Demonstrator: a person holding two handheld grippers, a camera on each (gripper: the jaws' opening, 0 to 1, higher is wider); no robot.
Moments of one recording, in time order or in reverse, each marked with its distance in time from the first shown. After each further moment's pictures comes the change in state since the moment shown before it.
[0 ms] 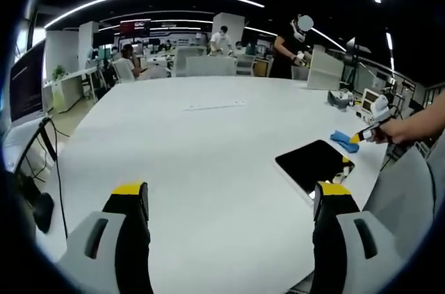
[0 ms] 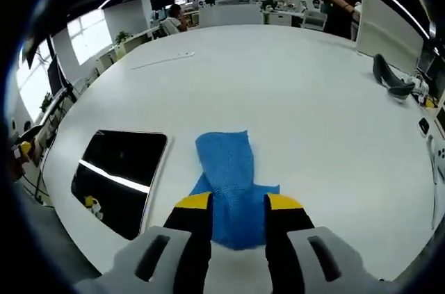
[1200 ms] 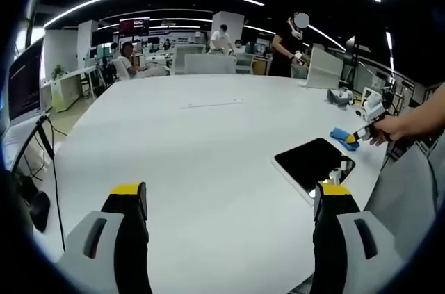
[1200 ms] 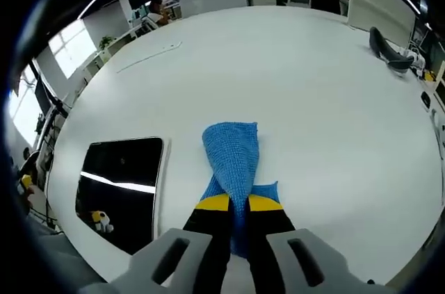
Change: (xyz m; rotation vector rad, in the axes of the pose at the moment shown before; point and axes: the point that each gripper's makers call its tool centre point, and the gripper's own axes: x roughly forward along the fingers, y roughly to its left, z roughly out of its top) left arm 0.007 -0.004 -0.004 0.002 -0.001 -0.009; right arm 0.015 0.010 -0.005 0.139 0.093 -0.018
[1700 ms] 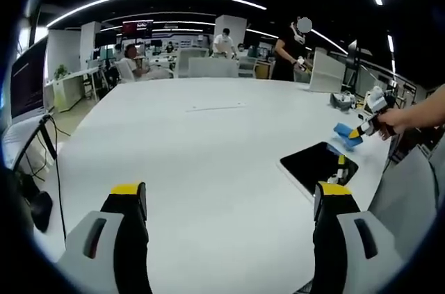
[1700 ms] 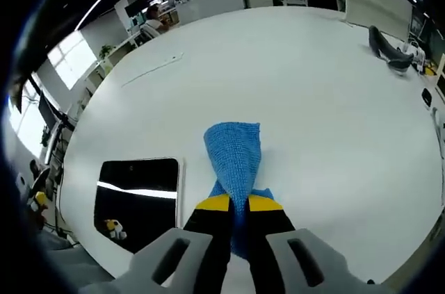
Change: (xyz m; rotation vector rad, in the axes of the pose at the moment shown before) left arm -0.002 0.012 0.004 -0.005 -0.022 0.017; right arm -0.020 0.013 0.032 0.038 0.004 0.038
